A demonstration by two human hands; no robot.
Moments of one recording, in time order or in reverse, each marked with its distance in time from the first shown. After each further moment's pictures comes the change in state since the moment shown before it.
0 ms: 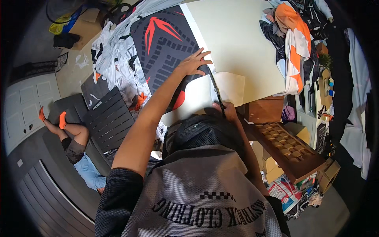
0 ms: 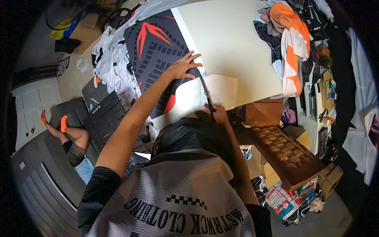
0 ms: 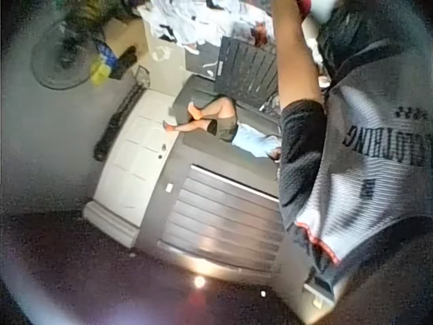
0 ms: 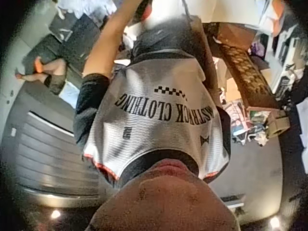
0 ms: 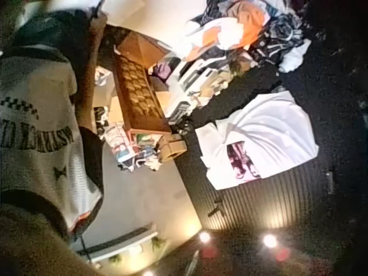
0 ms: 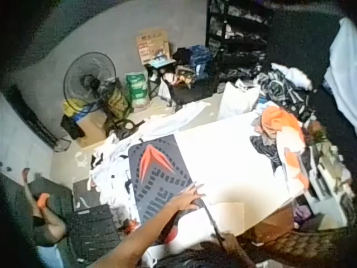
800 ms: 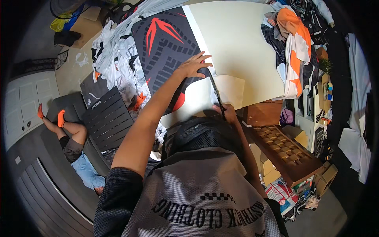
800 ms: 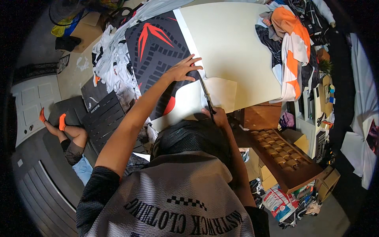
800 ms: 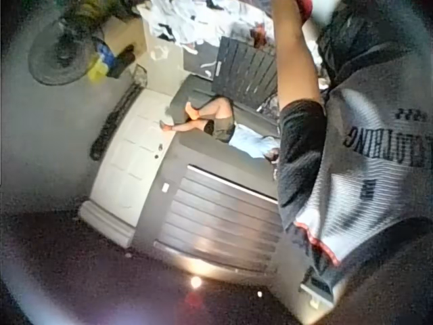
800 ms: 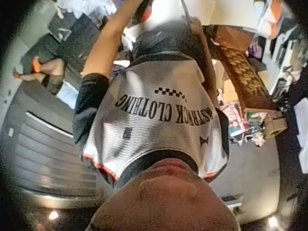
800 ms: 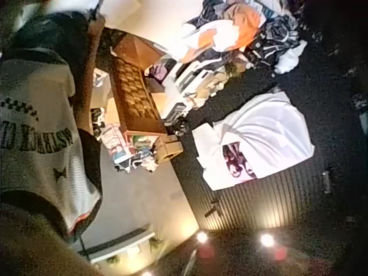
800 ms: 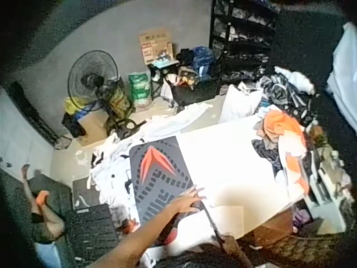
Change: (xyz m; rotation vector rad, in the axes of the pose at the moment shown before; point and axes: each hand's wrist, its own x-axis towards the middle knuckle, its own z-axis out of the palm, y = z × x) left_hand -0.002 -0.011 0.009 -0.052 0.014 0.023; right_hand 0.005 -0.003 -0.006 -0.055 -0.010 -0.045
